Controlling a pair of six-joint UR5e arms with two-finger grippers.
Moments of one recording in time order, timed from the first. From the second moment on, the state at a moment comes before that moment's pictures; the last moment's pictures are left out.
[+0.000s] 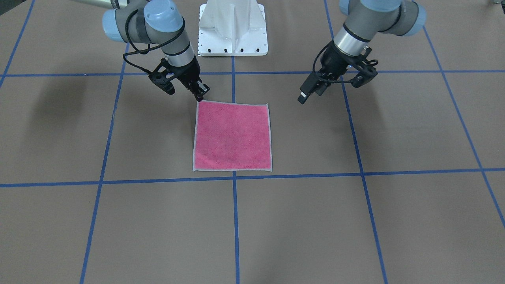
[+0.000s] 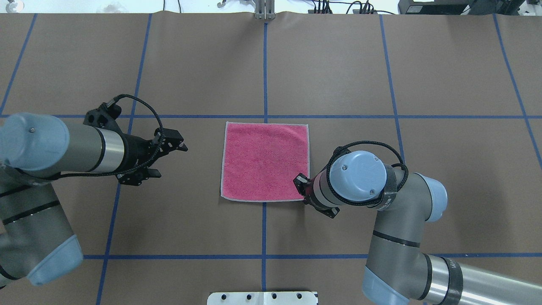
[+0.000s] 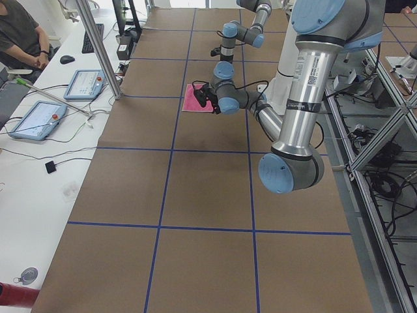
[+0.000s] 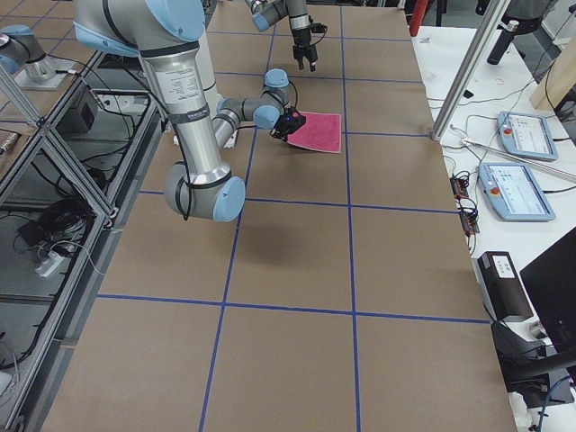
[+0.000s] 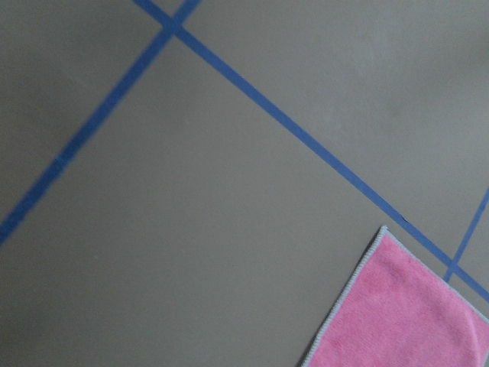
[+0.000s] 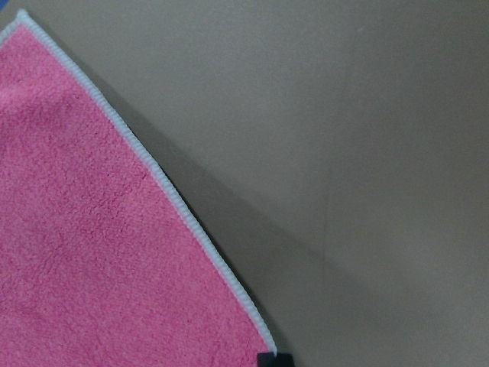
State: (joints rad) left arm -0.56 -1.81 -1.98 -2.07 -1.84 -1.94; right arm 0.38 -1.13 1.83 -1.37 1.79 2.09
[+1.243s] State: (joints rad) left arm -0.33 -1.95 -1.82 -2.05 -1.63 -1.96; right arm 0.38 -1.14 1.83 -1.37 1.79 2.09
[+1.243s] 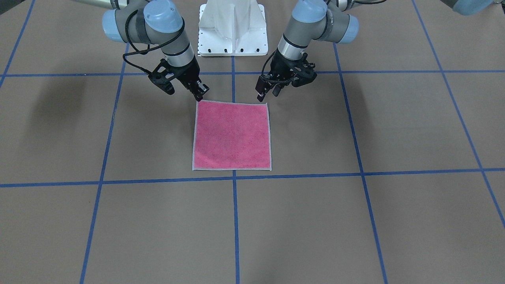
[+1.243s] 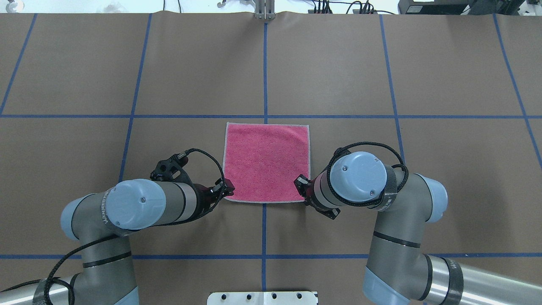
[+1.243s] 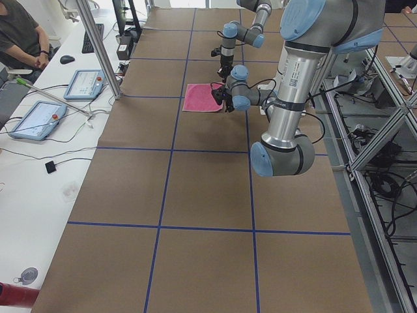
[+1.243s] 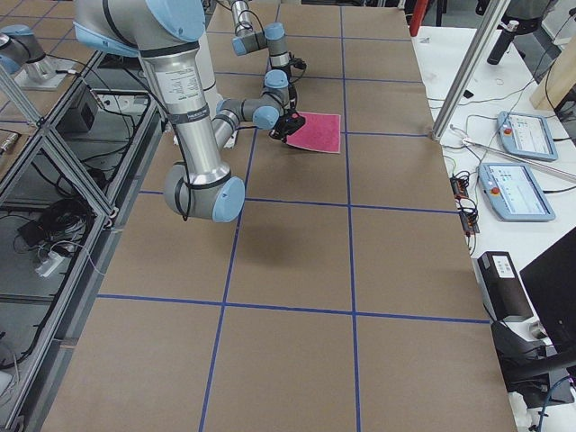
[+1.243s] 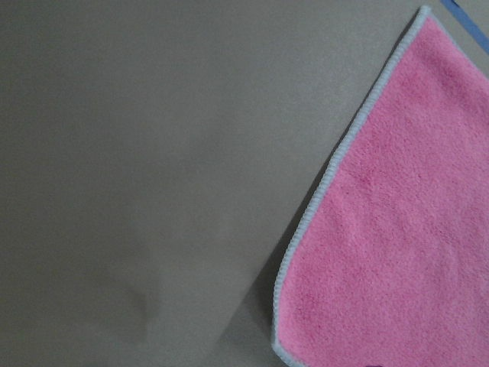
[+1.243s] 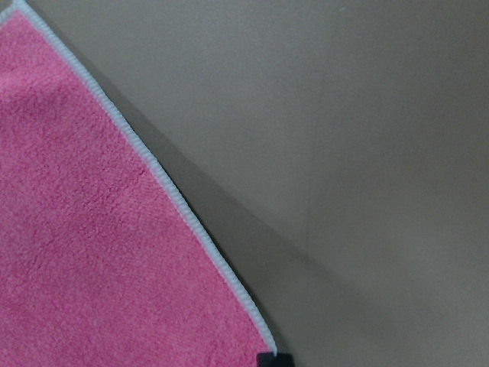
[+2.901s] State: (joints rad) left arm -0.33 -1.98 -1.78 -2.05 -1.63 -1.95; right arm 0.38 -1.14 1.83 -1.37 1.80 2.09
